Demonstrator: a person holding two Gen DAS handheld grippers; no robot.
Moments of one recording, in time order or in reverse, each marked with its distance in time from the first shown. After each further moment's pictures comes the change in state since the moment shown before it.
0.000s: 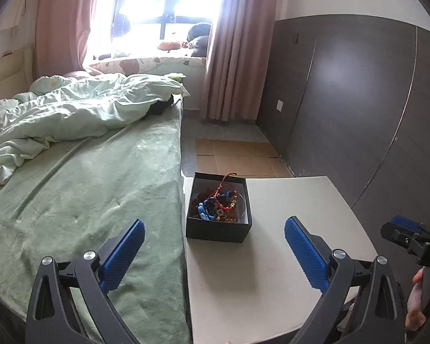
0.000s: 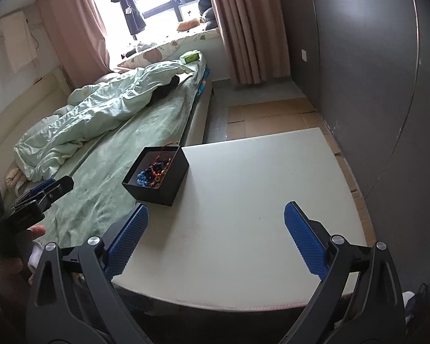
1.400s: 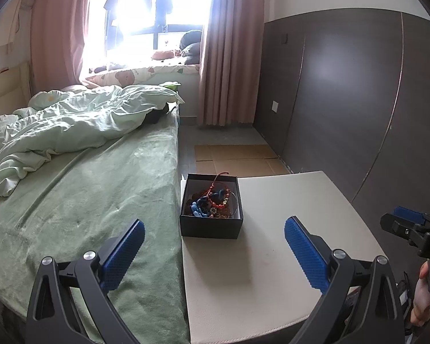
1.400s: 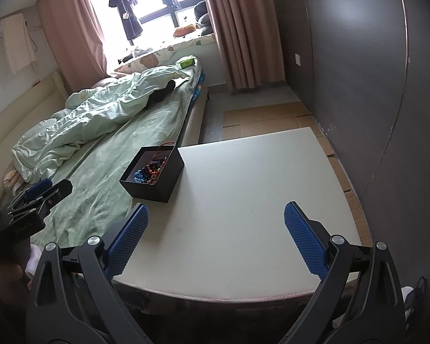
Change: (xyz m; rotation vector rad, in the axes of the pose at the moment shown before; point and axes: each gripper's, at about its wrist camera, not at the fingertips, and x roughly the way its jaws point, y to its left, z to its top) left arm -0.012 -0.020 -0.011 0.065 -0.024 0.004; right arm -0.013 -0.003 -0.015 0.006 -0.038 -0.025
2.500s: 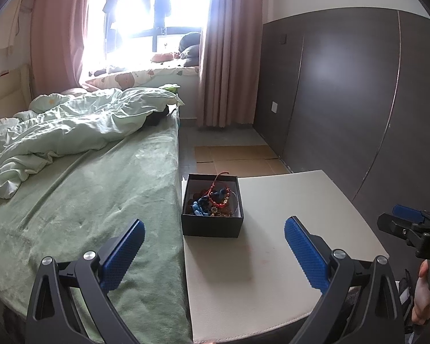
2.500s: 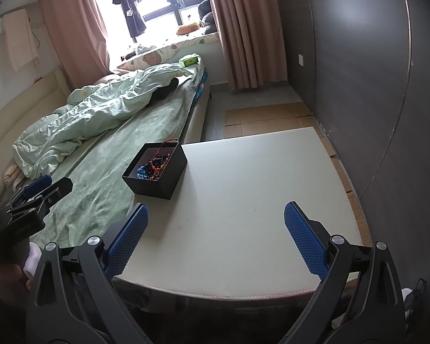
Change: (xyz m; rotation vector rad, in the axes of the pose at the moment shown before) left arm -0.005 -0.001 -0.005 0.013 -0.011 0.005; right arm 0.001 0.004 -0.003 -0.020 0.006 0.003
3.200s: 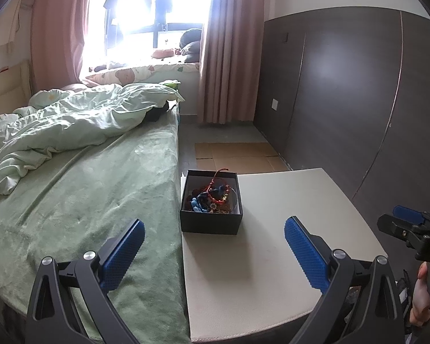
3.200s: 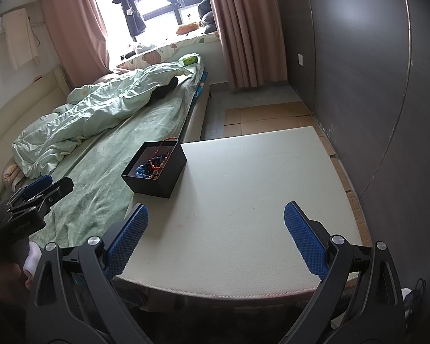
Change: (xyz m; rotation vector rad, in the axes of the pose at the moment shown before) left arm 0.002 0.000 -0.001 -0.013 0.020 -0.004; right arm -0.001 0.001 -0.002 -0.003 0.002 -0.001
